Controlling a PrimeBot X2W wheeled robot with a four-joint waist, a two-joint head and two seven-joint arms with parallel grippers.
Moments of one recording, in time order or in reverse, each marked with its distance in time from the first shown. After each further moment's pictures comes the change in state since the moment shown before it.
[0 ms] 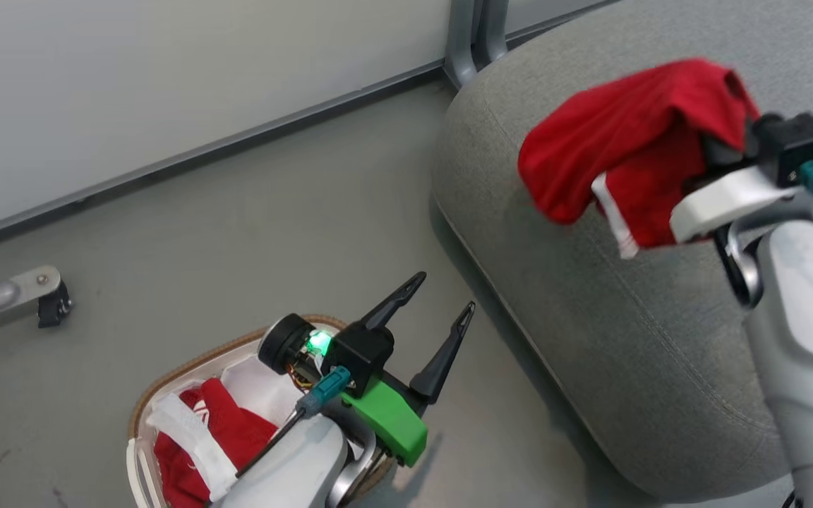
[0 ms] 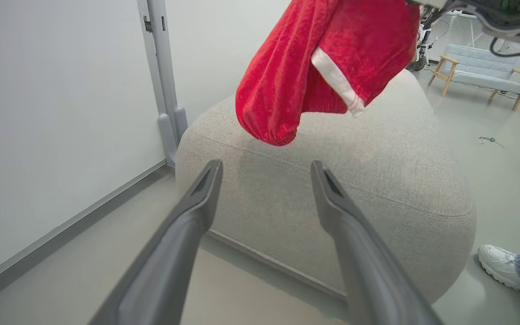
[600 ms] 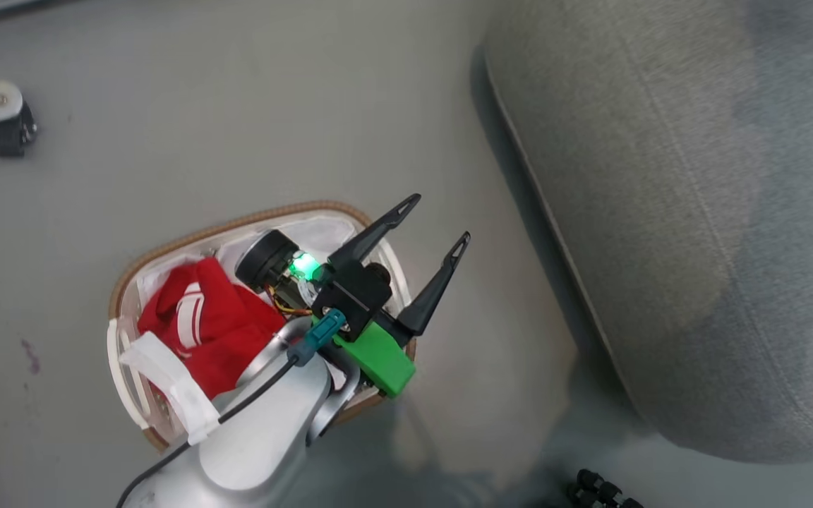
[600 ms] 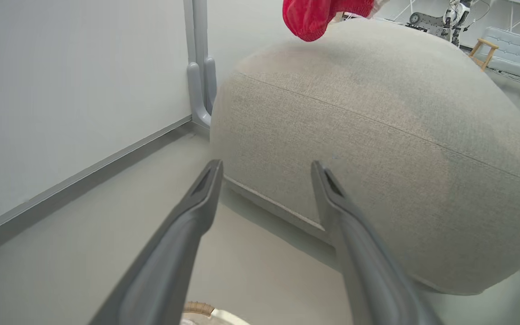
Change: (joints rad) left arm -0.179 0.060 -0.030 -0.022 0.064 0.000 0.000; right arm -0.545 -0.266 -0.227 0.365 -0.093 0.000 0.005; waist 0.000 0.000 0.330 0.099
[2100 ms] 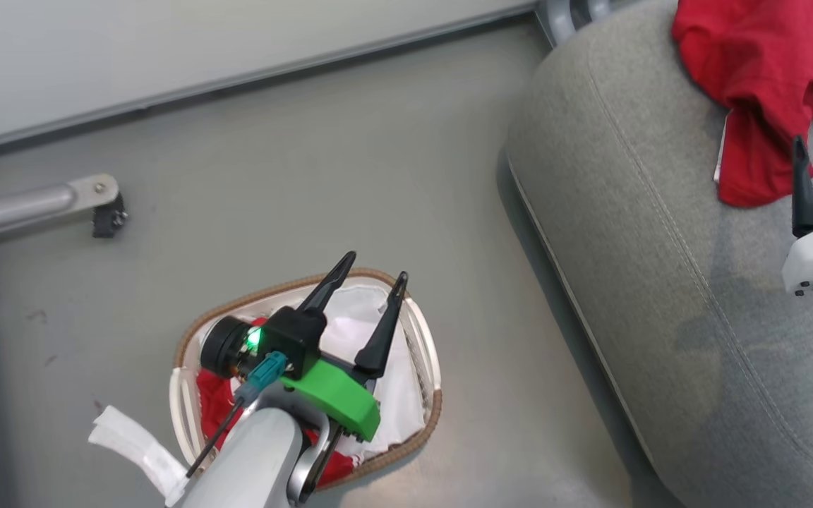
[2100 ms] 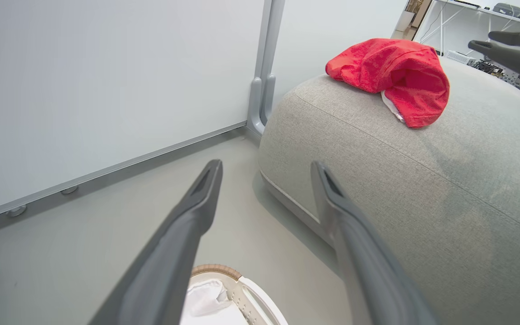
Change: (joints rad) left arm 0.212 -0.057 0.206 0.022 -0.050 0.007 0.000; right arm 0.633 0.124 0.035 -0.225 0.040 0.000 -0.004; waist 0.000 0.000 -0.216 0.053
